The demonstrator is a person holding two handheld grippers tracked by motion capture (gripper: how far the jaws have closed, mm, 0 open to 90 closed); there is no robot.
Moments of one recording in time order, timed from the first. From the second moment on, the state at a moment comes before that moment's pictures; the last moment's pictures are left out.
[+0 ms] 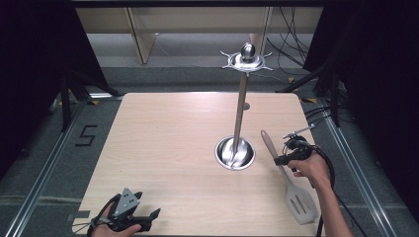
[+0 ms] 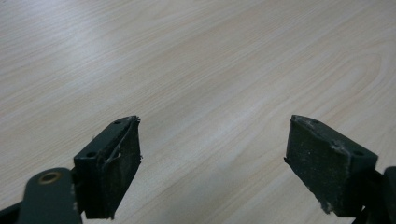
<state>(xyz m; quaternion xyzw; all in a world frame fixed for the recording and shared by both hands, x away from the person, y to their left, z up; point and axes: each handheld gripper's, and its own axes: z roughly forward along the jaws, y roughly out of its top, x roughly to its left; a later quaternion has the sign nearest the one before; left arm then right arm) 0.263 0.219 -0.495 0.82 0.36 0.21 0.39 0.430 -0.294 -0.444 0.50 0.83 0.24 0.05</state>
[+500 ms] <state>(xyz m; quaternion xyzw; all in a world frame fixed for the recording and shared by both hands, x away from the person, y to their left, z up) 0.262 0.219 -0.495 0.82 0.37 0.20 0.39 0.396 -0.306 -0.413 0.48 0.81 0.34 0.07</state>
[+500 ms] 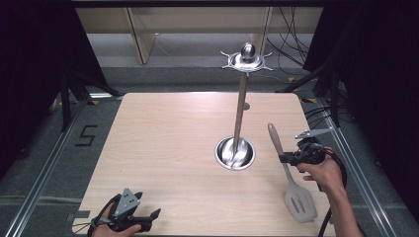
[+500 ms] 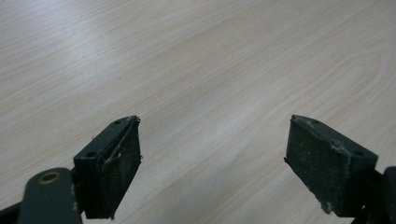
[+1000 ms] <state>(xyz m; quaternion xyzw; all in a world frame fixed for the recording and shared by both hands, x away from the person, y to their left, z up) 0.262 0.220 -0.495 0.82 0.37 0.20 0.38 0.368 -0.323 -0.387 0.41 0.79 0.43 0.12</state>
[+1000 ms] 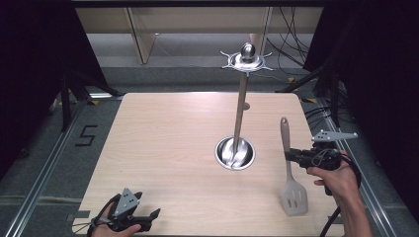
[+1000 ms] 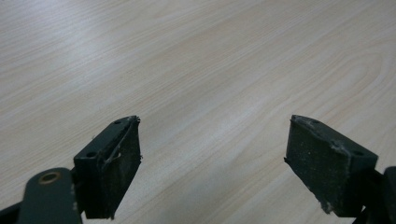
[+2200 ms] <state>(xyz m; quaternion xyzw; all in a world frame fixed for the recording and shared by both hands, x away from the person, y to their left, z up) 0.262 0.220 -0.495 0.82 0.37 0.20 0.38 0.359 -0.296 -0.332 0.34 0.77 0.52 0.15</state>
